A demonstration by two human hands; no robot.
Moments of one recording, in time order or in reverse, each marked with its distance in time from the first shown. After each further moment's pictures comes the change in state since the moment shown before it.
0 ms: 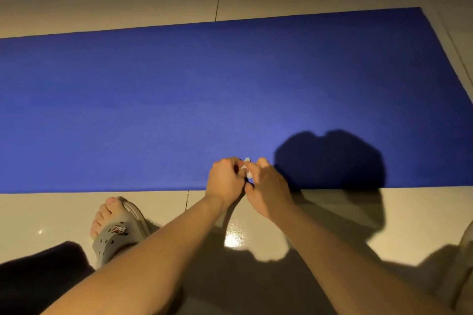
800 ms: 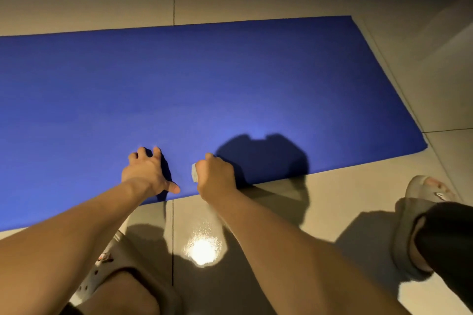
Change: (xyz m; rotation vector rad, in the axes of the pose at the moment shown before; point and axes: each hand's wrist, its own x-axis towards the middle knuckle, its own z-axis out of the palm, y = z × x) left_hand 0.061 -0.077 -0.113 0.804 -0.281 -0.123; right_hand 0.047 -0.086 0.032 -0.214 -0.058 0.086
